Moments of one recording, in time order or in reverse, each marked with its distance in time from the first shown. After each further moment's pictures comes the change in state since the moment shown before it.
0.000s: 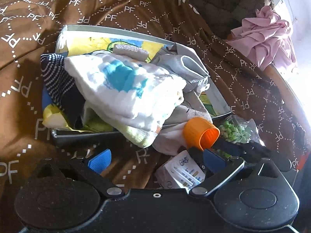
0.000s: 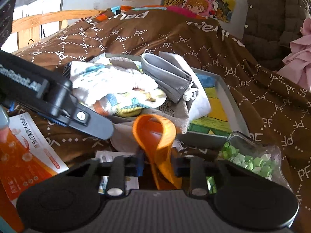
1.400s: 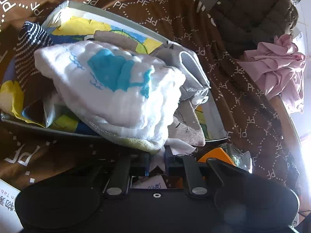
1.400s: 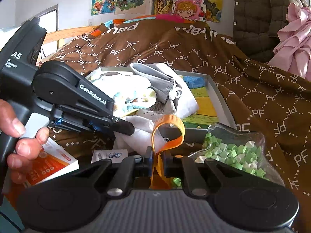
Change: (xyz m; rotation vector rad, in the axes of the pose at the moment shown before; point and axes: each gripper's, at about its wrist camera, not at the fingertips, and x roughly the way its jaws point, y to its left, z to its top) left arm 0.047 -0.019 0.004 -0.227 -0.053 -0.037; right arm -0.031 -0.032 -0.015 0.101 -0.052 0.049
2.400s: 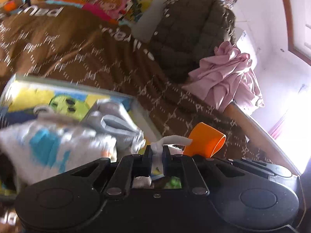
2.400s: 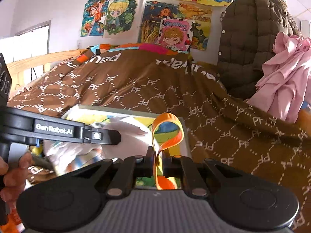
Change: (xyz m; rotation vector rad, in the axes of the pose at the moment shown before) left arm -0.029 -0.054 0.017 0.287 -0.249 -0.201; right arm -0.011 -0.048 0.070 -0.029 -0.134 -0.091
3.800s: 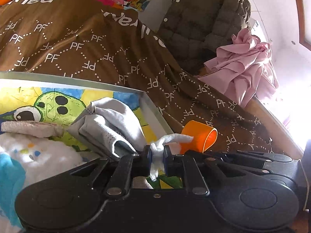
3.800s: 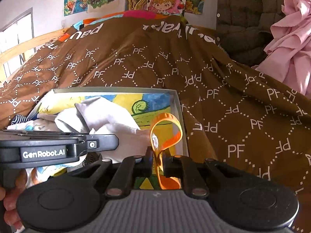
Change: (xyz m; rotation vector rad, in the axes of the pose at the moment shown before) left arm 0.080 0.018 0.011 -0.005 0.073 0.060; right arm 0.093 -0.034 0.005 0.080 0.207 0.024
